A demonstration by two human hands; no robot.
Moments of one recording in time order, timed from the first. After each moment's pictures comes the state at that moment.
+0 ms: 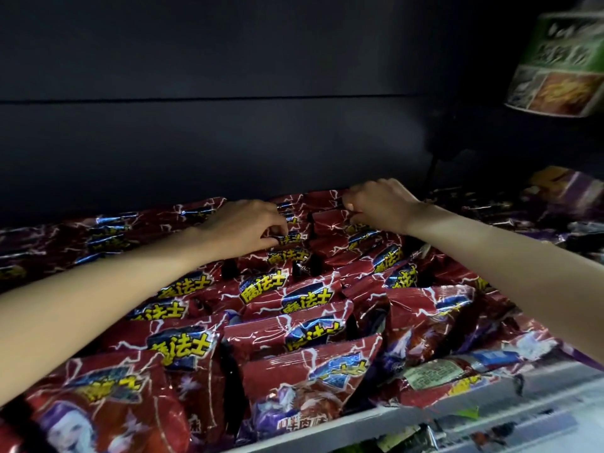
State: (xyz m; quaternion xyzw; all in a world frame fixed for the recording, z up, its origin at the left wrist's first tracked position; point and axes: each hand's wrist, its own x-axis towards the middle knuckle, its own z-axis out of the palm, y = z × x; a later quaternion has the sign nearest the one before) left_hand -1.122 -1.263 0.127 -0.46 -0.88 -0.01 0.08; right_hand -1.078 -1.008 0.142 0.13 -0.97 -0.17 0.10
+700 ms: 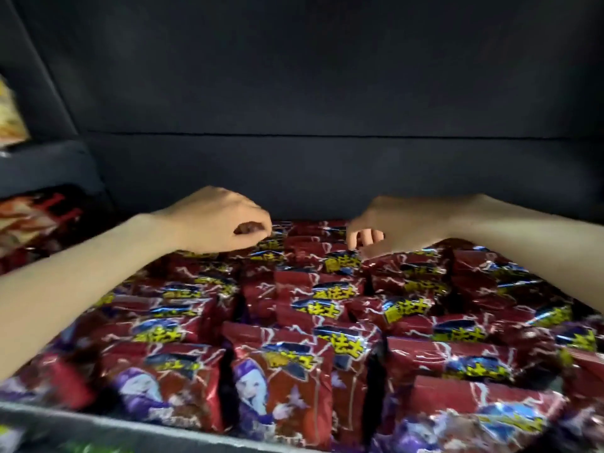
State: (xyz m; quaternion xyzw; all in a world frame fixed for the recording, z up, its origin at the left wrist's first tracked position) left_hand -1.081 -1.488 0.202 -0.40 -0.90 0.06 0.17; right_hand -1.075 -1.200 0.213 0.36 -0.93 -0.02 0.02
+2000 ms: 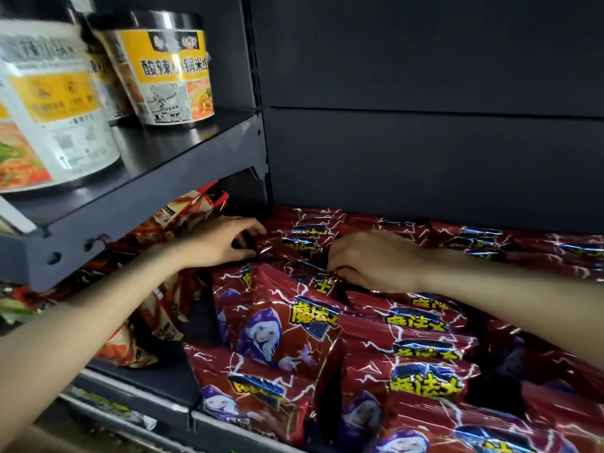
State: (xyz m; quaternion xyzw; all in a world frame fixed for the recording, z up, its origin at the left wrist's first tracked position) left_hand -1.140 -1.806 0.114 -0.16 -0.98 -0.14 0.01; right_hand -1.132 -1.517 0.134 0.49 -0.87 -0.02 0.02
